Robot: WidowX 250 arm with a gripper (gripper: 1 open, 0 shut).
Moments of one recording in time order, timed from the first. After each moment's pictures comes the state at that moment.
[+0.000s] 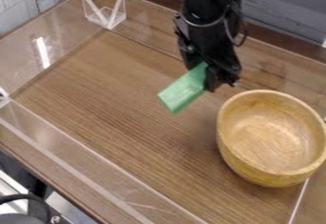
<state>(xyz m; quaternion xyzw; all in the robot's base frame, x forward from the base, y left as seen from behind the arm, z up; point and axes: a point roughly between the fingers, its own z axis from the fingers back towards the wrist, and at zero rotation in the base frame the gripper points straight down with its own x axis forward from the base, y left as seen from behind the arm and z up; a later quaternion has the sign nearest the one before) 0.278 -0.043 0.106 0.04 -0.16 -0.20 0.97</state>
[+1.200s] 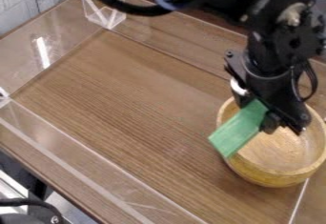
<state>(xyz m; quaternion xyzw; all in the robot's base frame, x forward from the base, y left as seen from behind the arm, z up) 0.260 -0.111 0.096 0.03 -0.19 -0.19 0.96</state>
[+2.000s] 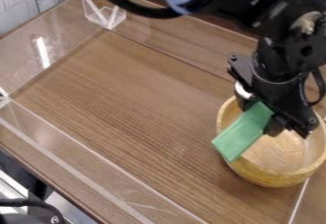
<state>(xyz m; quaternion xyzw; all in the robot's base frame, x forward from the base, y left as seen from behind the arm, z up) 0.259 -0.114 0.097 0.04 -0.18 -0.17 0.97</state>
